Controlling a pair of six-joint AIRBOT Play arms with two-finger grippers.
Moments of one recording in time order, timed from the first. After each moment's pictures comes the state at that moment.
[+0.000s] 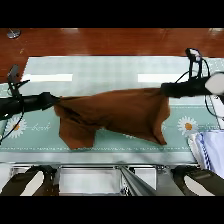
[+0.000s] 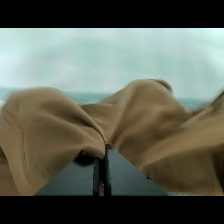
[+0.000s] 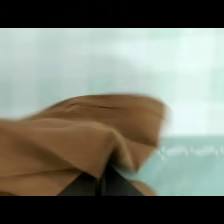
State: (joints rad) left arm 0.13 -0.92 0.71 0.80 -0.92 -1.28; right arm 0.13 -1.12 1.06 -1.38 0.99 1.76
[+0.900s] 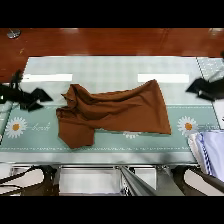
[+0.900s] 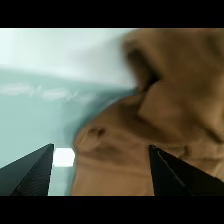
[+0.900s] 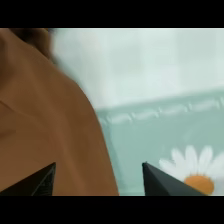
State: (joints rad) left arm 0.39 -1.34 0.96 1.01 -1.25 -1.36; right arm -0.34 -1.14 1.09 -1.23 1.30 1.52
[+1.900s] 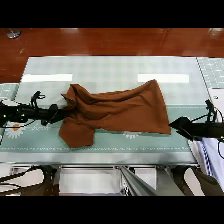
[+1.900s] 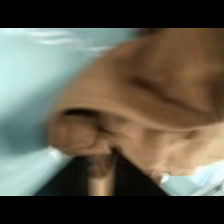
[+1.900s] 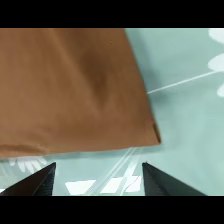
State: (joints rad) left arm 0.34 -1.38 0.67 0.74 -1.10 -1.15; right arm -0.45 -0.76 0.46 -1.02 1.23 1.45
